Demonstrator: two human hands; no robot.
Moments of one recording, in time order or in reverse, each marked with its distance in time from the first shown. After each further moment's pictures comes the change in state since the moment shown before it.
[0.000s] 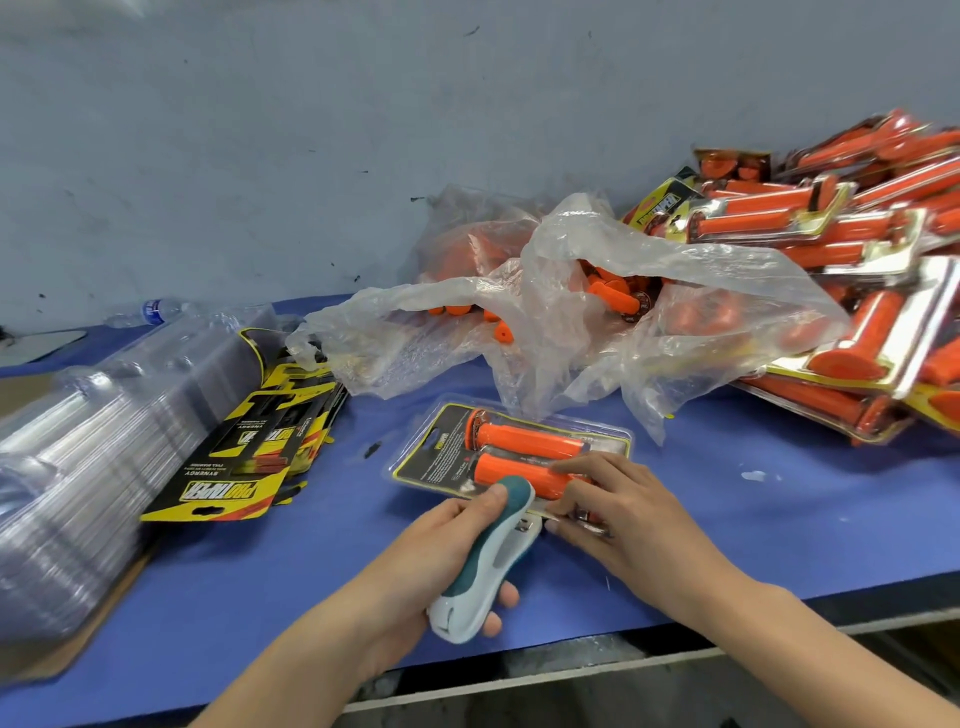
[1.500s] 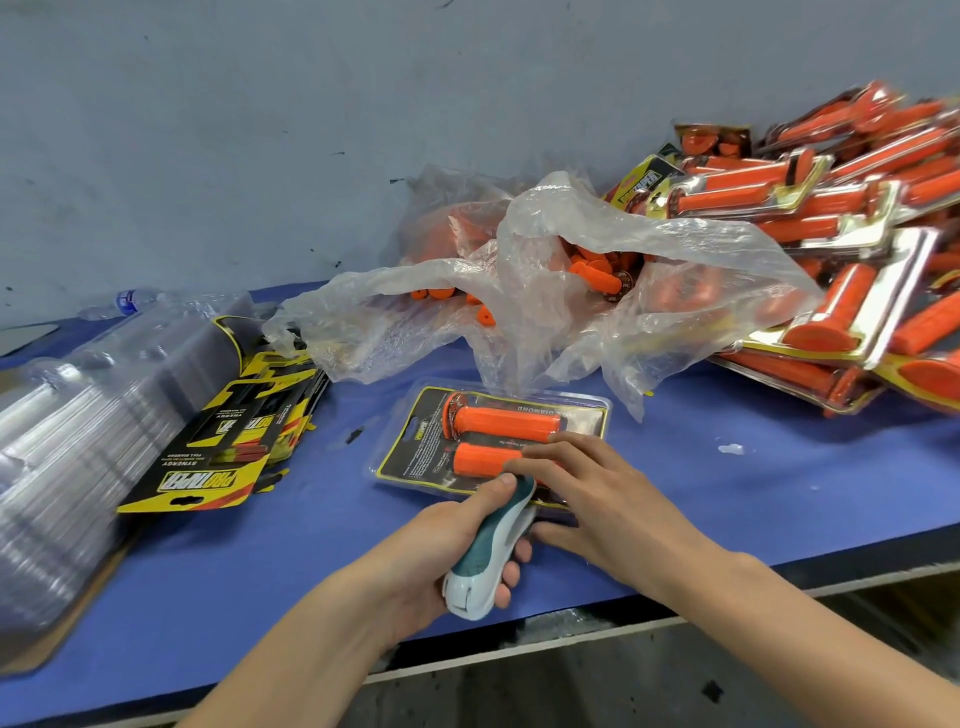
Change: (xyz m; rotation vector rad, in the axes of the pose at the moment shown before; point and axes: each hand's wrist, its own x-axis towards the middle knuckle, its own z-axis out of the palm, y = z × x) left_hand 0.025 -0.010 0.015 -0.144 -0.171 -0.092; right_hand 0.000 -0.001 0.002 -0.060 -0.080 -0.095
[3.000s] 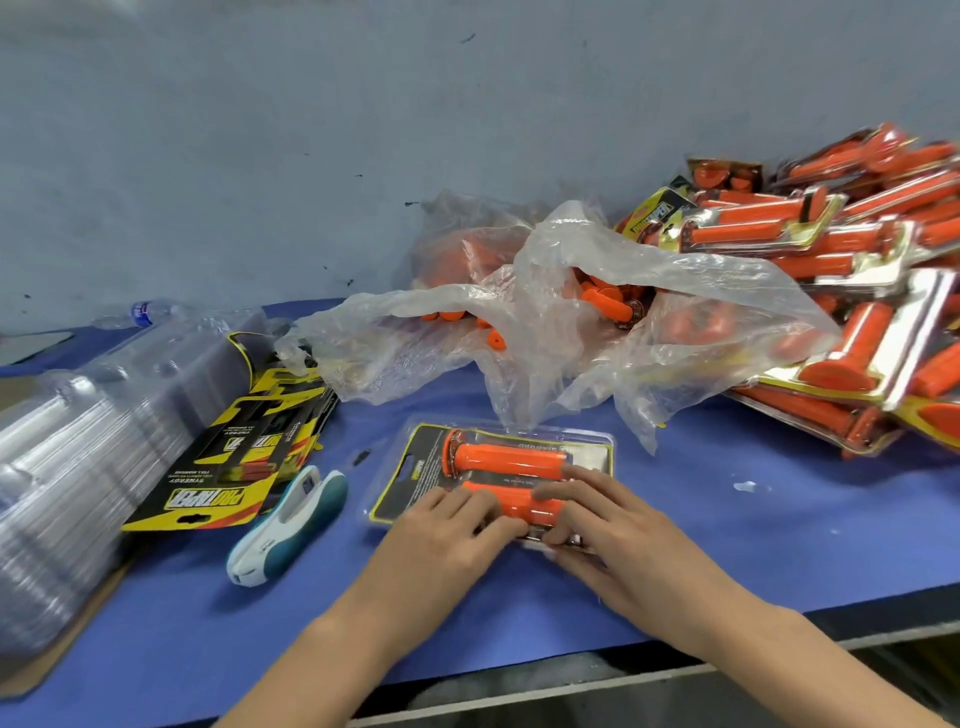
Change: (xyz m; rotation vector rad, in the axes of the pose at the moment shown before) left_hand 0.026 -0.013 -0.045 1.838 0.518 1.343; right_hand -0.007 -0.001 -0.013 0.028 0.007 -0.055
